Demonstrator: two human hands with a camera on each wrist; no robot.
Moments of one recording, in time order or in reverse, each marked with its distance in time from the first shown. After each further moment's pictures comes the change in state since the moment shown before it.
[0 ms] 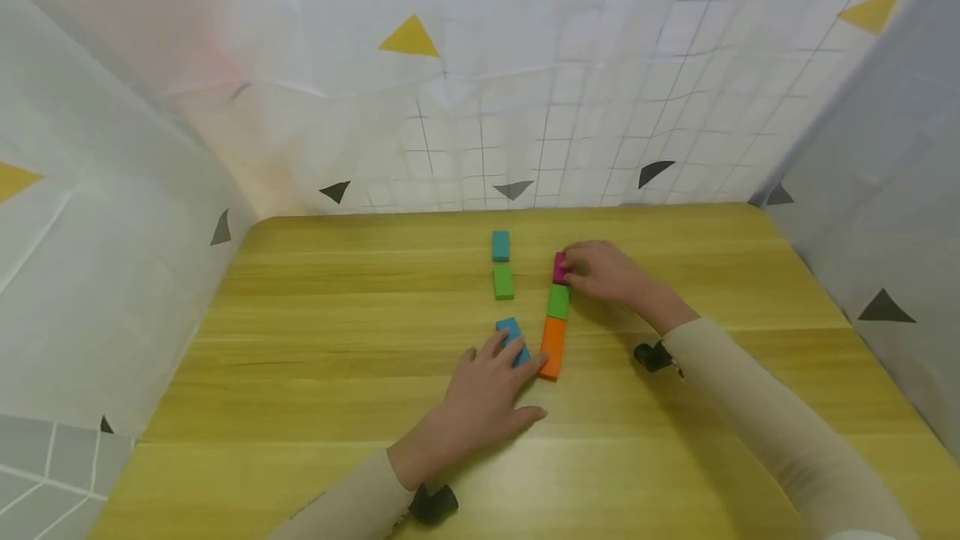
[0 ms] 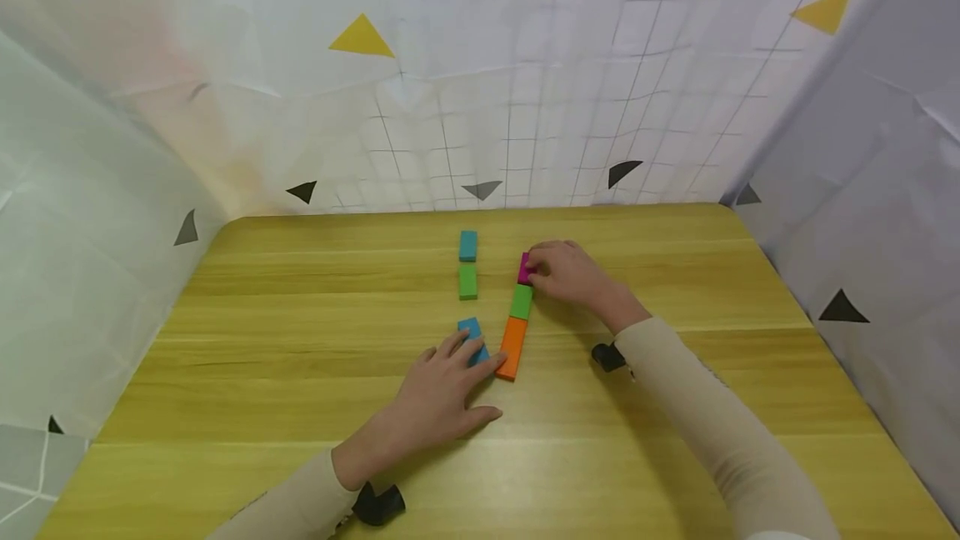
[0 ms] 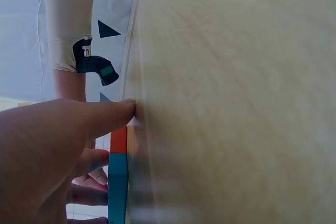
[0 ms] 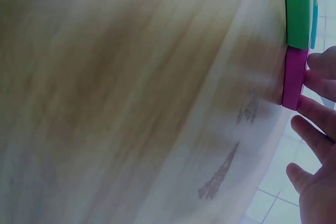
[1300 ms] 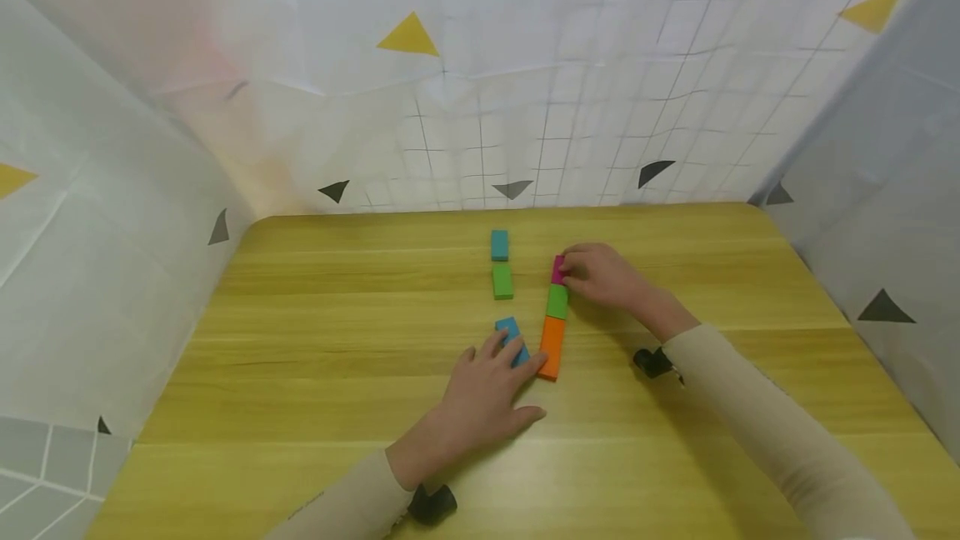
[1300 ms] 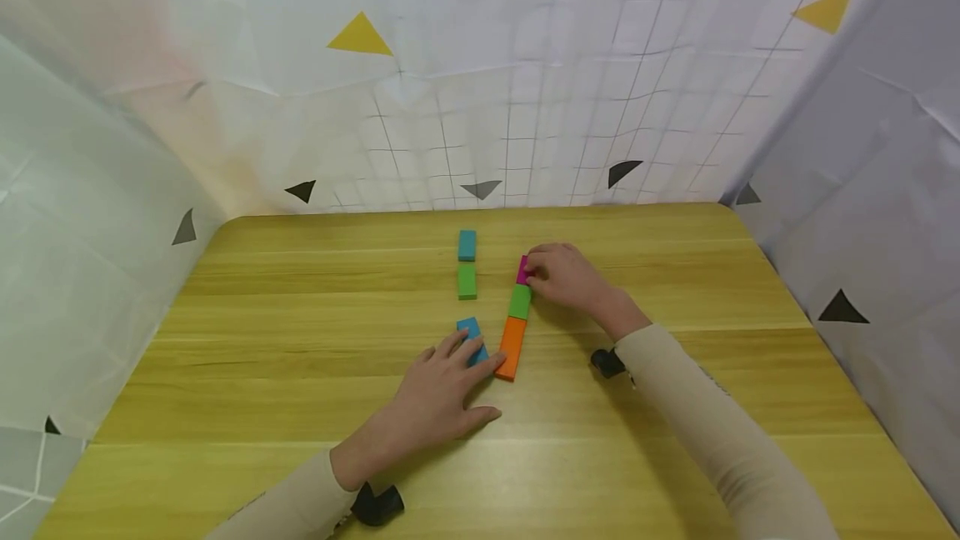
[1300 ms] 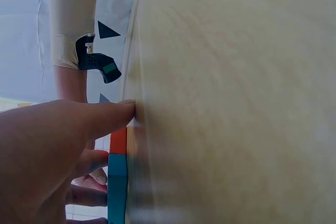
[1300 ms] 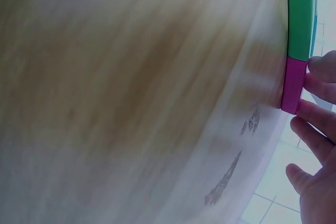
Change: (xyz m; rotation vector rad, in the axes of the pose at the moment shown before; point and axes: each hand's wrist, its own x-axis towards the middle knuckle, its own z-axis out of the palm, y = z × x) left_hand 0.000 0.000 -0.001 0.003 0.008 0.001; right_hand -0.006 -0.008 0.001 0.008 0.051 -0.034
